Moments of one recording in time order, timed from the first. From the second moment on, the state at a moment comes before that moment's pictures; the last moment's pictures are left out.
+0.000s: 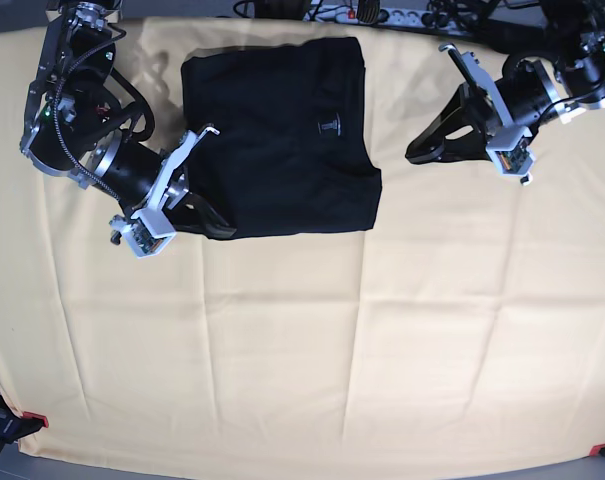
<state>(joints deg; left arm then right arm) 26.3 -23.6 -21.8 128.4 -61.9 -46.8 56.0 -7.4 12.3 6.5 120.8 49.0 40.5 -64.9</state>
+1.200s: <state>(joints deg) 26.4 -23.6 -21.6 128.4 -53.0 -46.2 53.4 -14.1 16.1 -30.9 120.8 30.6 40.9 -60.2</state>
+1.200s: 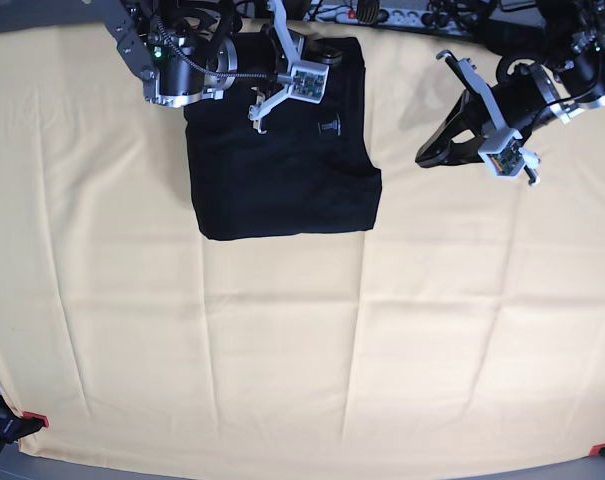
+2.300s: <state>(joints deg) 26.4 -23.5 -21.6 128.4 -52.8 -45.7 53.4 -3.5 16.0 -34.4 111.2 0.0 19.8 -44.8</state>
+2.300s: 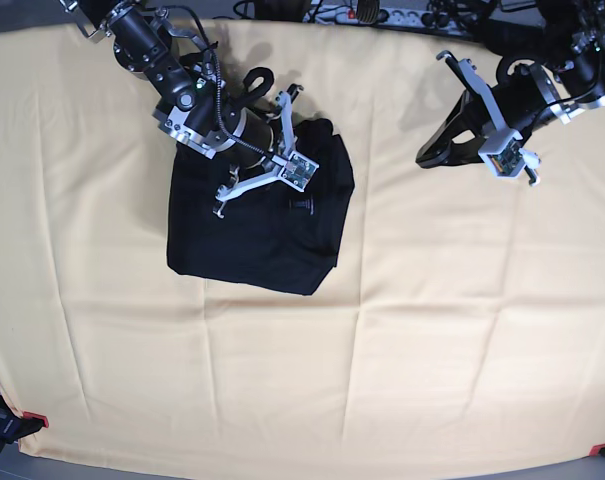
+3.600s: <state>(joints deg) 22.3 -28.9 6.2 127.9 -26.9 -46.2 45.4 16.5 25.1 -16.6 92.1 15.5 32.9 -43.1</state>
